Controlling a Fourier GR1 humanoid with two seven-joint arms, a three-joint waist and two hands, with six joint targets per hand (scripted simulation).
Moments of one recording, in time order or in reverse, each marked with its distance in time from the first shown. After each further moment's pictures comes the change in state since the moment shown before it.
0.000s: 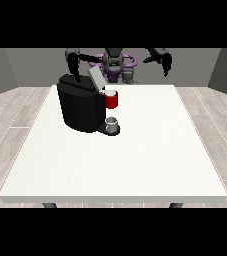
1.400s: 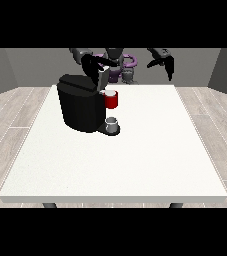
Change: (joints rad) left arm 0.091 0.063 -0.036 -0.218 0.042 0.060 0.066; right arm -0.274 0.004 0.107 0.069 0.095 -0.009 0.039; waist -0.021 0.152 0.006
